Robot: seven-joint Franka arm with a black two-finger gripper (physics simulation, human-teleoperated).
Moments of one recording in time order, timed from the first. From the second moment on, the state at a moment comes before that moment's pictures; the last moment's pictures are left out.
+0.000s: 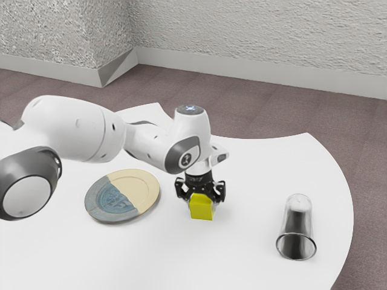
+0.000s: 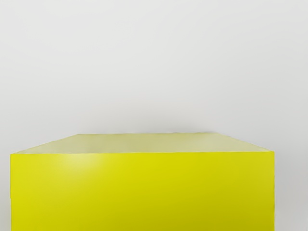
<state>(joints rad) -0.46 0.53 0.20 -1.78 -0.15 2.29 -0.47</state>
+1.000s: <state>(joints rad) -0.46 0.43 0.21 -1.78 -0.09 2.25 -0.46</state>
